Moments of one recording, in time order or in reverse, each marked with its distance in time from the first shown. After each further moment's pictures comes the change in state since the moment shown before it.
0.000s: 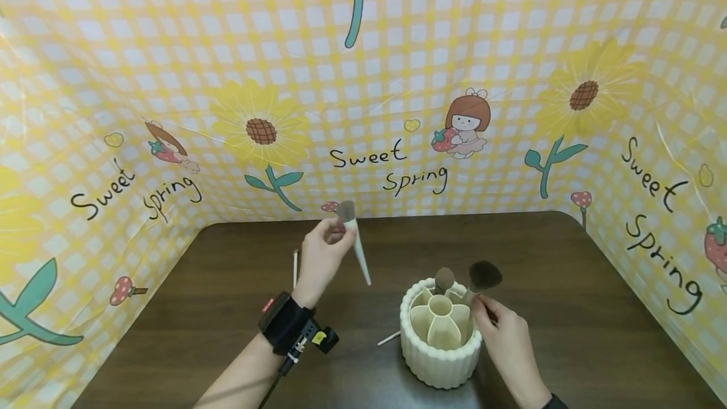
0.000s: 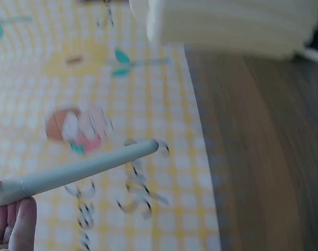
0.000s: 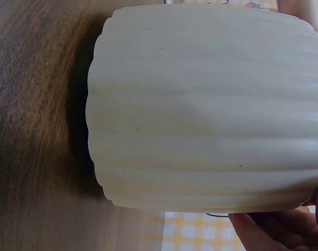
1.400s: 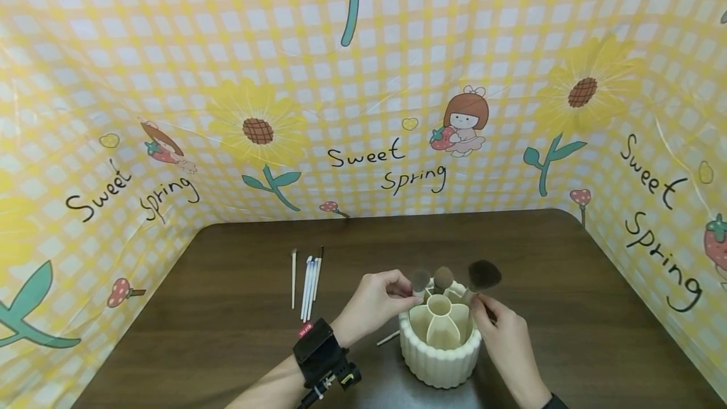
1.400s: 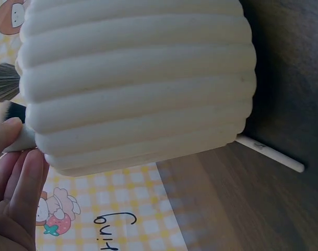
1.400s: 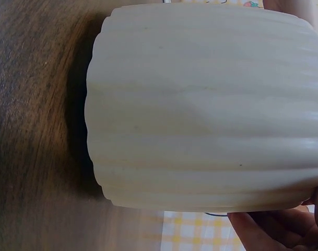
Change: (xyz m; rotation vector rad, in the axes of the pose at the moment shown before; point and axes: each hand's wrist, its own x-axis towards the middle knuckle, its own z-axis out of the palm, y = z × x) left_hand -0.052 -0.009 0.056 0.115 -0.538 0.095; right_hand 0.001 0.001 -0.001 -0.001 -0.025 0.007
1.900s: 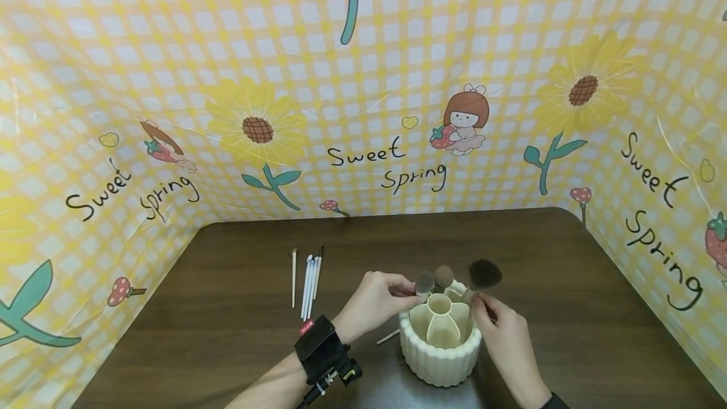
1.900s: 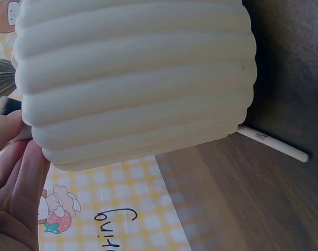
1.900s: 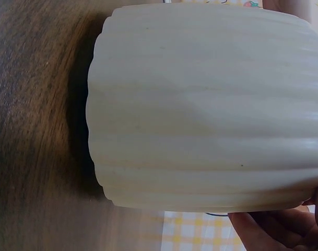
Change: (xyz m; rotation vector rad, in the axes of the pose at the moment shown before) left_hand 0.002 0.003 0.000 0.061 -0.031 -0.015; right_hand 0.000 0.000 0.001 0.007 0.012 -0.009
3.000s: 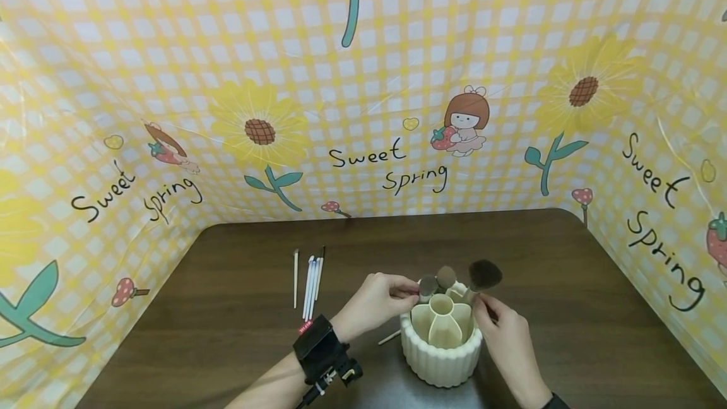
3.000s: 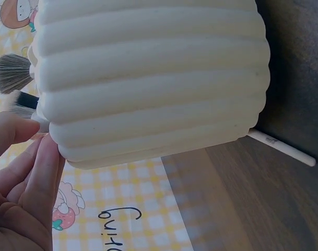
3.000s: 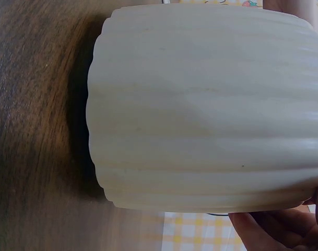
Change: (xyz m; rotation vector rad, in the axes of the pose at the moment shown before) left_hand 0.000 0.000 -0.003 0.000 -0.083 -0.032; right_hand 0.000 0.000 0.001 0.006 0.005 0.004
